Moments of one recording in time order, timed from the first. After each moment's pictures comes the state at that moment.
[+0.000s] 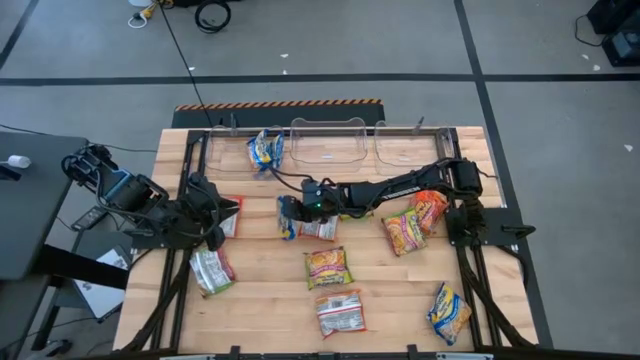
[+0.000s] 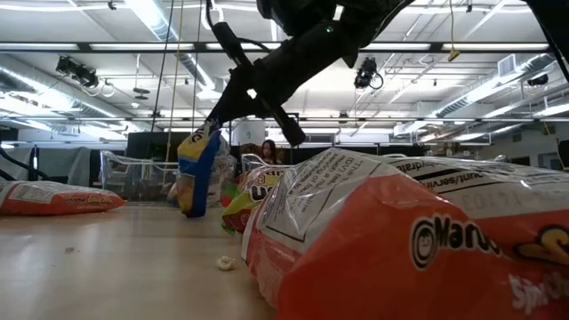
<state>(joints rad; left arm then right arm) -0.60 1.03 1.32 -1.20 -0.75 -0.84 0.00 2.00 1.39 0.04 0.06 1.47</state>
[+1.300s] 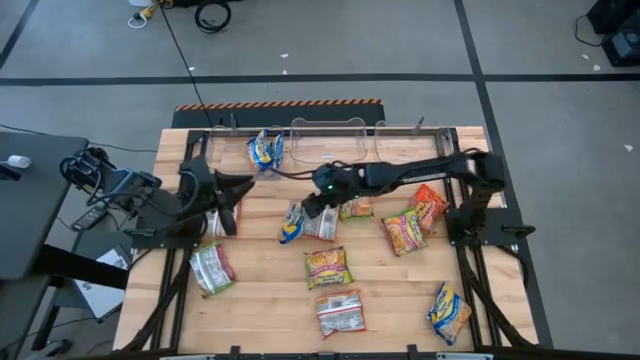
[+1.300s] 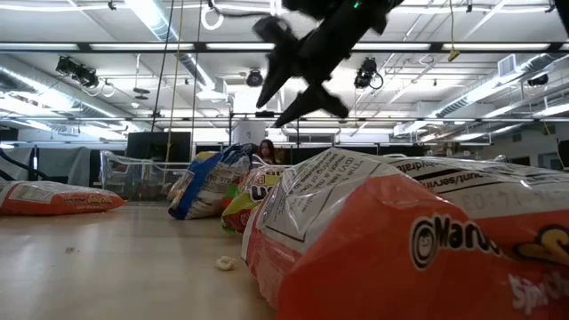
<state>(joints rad) -0.53 1.04 1.32 -0.59 -1.03 -0.46 -0.06 1.79 1.39 -0.41 0.04 0.85</state>
